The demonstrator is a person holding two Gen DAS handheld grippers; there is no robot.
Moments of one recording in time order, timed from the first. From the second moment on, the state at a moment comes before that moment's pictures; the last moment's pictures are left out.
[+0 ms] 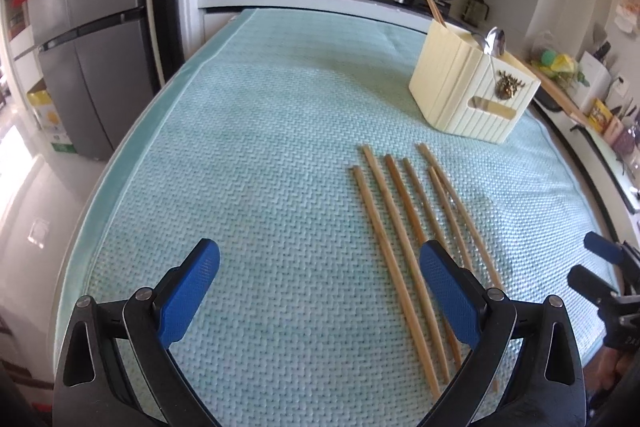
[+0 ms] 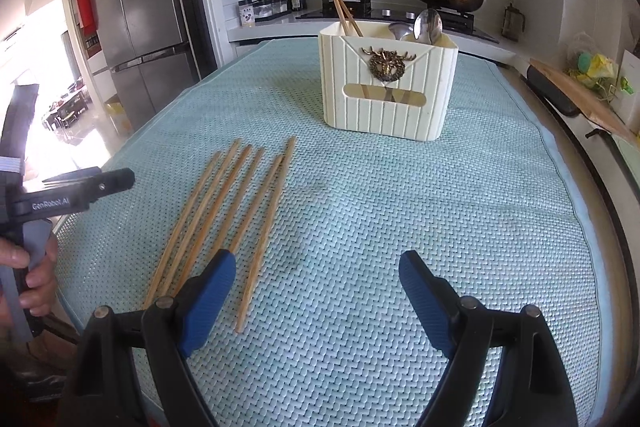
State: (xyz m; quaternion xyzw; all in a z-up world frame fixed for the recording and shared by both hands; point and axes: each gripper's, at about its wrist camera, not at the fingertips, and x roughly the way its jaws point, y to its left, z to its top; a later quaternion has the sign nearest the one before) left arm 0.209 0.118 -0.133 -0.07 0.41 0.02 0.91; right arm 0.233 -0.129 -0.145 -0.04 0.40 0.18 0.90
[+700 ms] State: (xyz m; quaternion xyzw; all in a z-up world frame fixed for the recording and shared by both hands) left arm 0.269 0.100 -0.178 -0.01 0.48 0.04 0.87; right arm 0.327 -0.046 -0.201 -0.11 0.45 0.27 0.85
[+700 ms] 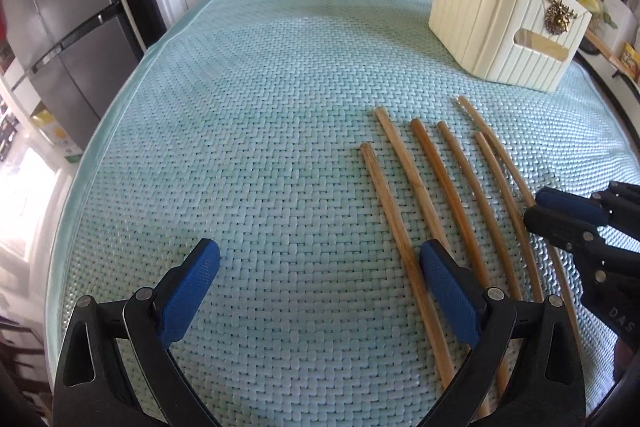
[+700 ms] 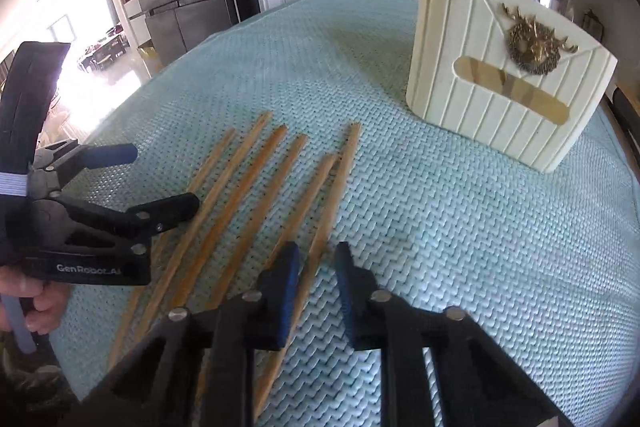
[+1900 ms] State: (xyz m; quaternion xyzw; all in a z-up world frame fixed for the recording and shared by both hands) left arm 0.290 0.114 -0.087 -0.11 0.42 -0.07 0.90; right arm 0.377 -0.065 -0.111 0.02 0.40 0.32 0.86
